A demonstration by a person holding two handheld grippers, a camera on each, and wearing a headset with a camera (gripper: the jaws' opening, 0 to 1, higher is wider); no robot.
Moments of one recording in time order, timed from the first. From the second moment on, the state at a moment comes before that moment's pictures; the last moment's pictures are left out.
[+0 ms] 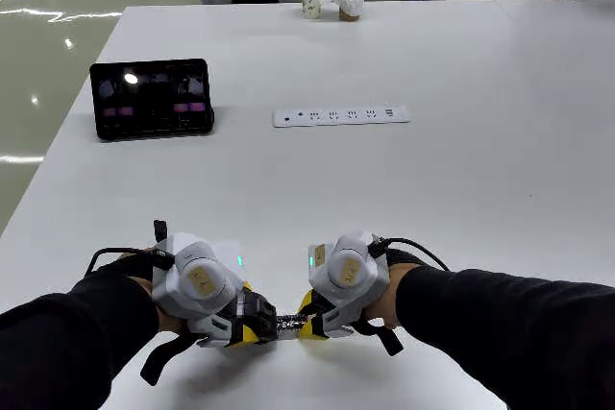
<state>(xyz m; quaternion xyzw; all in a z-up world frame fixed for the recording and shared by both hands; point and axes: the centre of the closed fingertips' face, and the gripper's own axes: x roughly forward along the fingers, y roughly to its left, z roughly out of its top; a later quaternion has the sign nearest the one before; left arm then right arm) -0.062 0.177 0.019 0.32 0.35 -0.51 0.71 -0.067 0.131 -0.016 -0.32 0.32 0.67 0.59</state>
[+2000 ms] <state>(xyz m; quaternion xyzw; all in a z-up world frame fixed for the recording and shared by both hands) -0.062 0.179 0.017 0.32 0.35 -0.51 0.72 -0.064 0.105 -0.015 -0.33 0.34 0.66 0.59</state>
